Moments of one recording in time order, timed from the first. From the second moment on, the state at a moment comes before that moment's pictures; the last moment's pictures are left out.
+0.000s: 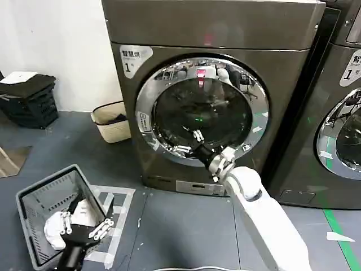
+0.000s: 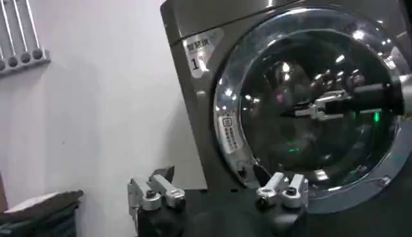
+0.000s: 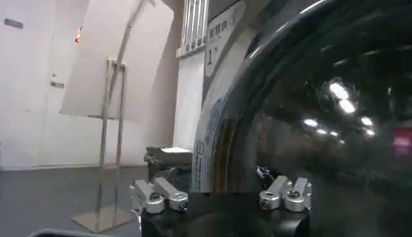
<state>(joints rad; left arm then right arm) 1.85 -1.50 -0.73 -2.40 0.05 -0.13 0.11 -0.52 1.31 0.04 1.53 0.41 -0.12 -0.39</state>
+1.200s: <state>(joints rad) 1.85 -1.50 -0.73 -2.39 0.05 -0.13 0.11 -0.39 1.43 -0.04 1.32 0.35 -0.10 -0.36</state>
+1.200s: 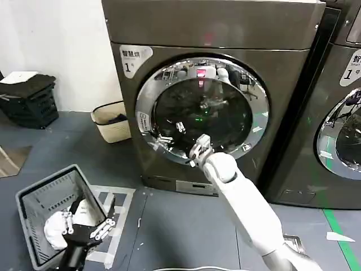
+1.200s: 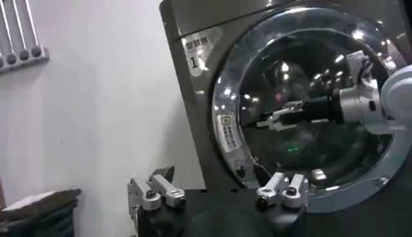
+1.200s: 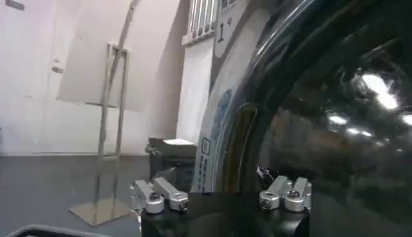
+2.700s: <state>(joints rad) 1.85 -1.50 -0.73 -2.40 0.05 -0.13 0.11 -0.26 1.53 -0.11 1.11 0.35 -0.08 -0.46</state>
